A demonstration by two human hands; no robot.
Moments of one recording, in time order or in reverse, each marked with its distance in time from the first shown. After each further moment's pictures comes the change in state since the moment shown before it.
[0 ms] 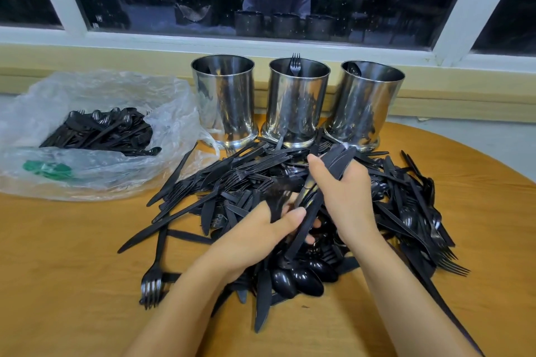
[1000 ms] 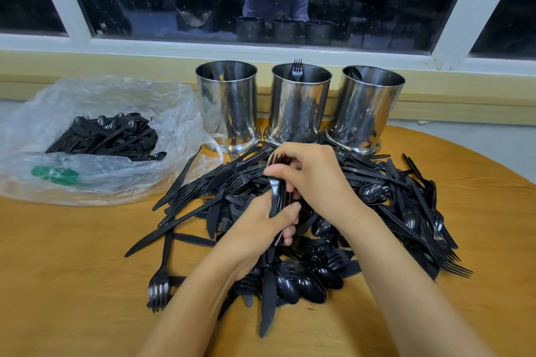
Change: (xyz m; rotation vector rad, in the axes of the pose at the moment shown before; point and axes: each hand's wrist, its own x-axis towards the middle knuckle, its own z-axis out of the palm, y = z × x) left_hand 0.008 -0.005 -0.003 -0.210 0.160 0.028; right_hand 0.020 -0.027 0.022 -0.242 -0.418 -0.251
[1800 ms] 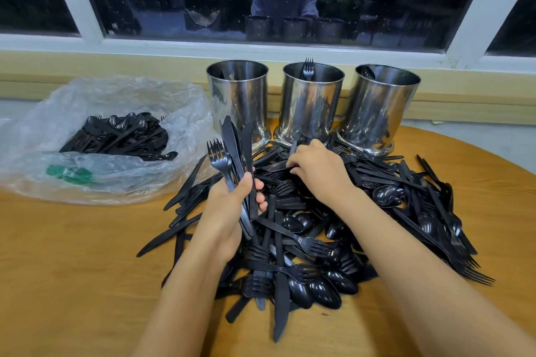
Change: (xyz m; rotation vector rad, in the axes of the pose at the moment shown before) left_hand 0.008 0.010 -0.039 -0.315 0.475 0.003; right_hand 0.048 0.068 0.018 -0.901 -0.127 -0.086
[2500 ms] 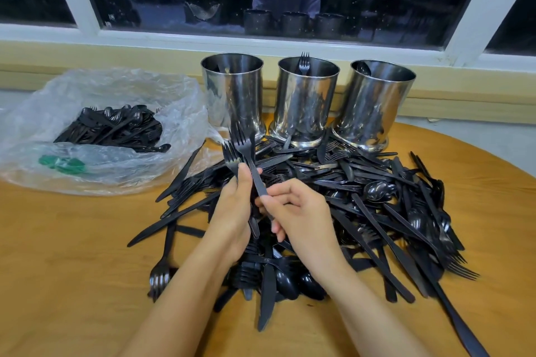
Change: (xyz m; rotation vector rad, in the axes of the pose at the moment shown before) left_hand -0.008 -0.018 0.021 0.155 0.001 -0.035; right_hand -0.096 -0.073 -0.025 1.406 0.107 0.388
